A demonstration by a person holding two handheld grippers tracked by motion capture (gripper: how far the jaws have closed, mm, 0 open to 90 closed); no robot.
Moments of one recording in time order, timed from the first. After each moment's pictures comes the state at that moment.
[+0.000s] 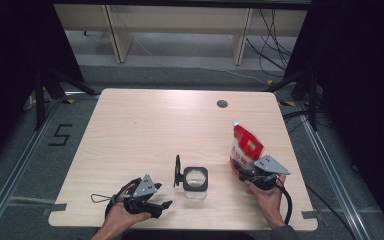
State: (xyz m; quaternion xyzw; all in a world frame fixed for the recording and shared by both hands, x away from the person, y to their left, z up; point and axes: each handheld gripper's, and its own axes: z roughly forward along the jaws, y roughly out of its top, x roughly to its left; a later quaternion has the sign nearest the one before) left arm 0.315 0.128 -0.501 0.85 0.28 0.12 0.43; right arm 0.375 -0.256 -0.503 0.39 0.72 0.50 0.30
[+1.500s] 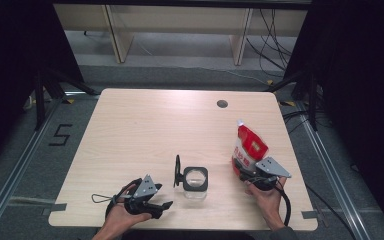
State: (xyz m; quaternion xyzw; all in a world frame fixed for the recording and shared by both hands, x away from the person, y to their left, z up) left arm 0.315 0.128 -0.500 0.86 0.27 0.11 0.42; right arm 0.374 -0.257 -0.510 0.39 0.70 0.51 0.32
